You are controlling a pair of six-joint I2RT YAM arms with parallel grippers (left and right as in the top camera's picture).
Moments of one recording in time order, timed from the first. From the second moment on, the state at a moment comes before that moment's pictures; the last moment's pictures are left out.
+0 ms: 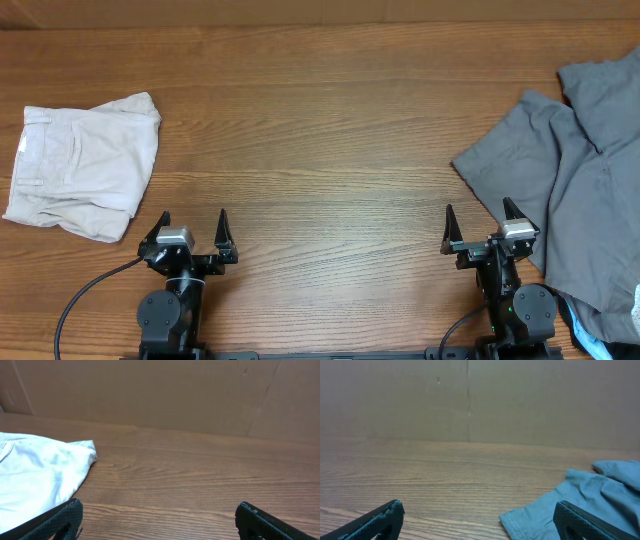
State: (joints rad) left arm -0.03 0.02 0.01 -0.08 -0.02 -0.13; right arm 0.10 0.01 0.02 -0.04 -0.01 0.00
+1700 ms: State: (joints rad) left arm -0.03 1.08 0.74 -0.72 0.11 -0.21; right arm 0.01 1.48 0.84 -0.37 0.04 0.15
